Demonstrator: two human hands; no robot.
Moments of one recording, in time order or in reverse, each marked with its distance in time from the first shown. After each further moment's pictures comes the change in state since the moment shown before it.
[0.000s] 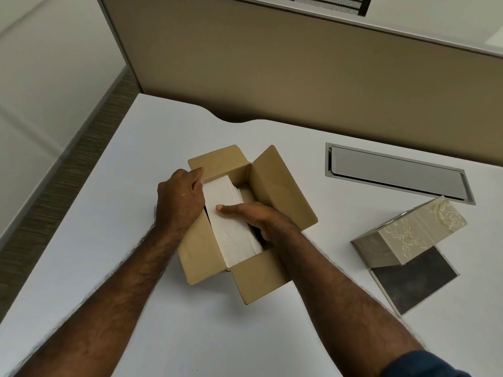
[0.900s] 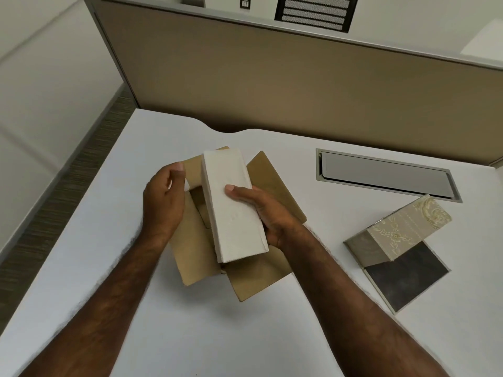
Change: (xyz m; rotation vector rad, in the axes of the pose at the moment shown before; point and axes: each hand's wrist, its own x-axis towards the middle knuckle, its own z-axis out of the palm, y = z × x) left_hand -0.007 0.053 -0.063 -0.470 0.001 -0.334; right_hand -0.091 -0.012 -0.016 0.357 -0.189 -0.381
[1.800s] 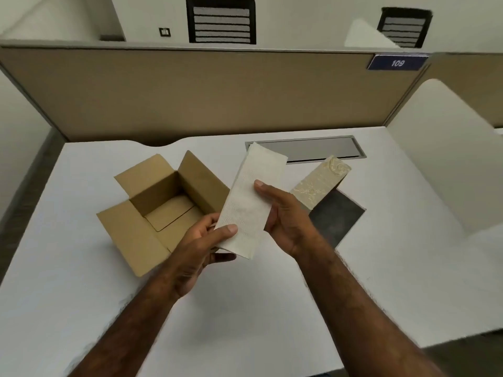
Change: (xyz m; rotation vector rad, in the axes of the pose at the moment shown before) left_hand -0.172 0.066 0.041 -0.469 -0.925 -0.325; right_hand -0.173 0.045 -0.067 0.351 0.401 -0.395
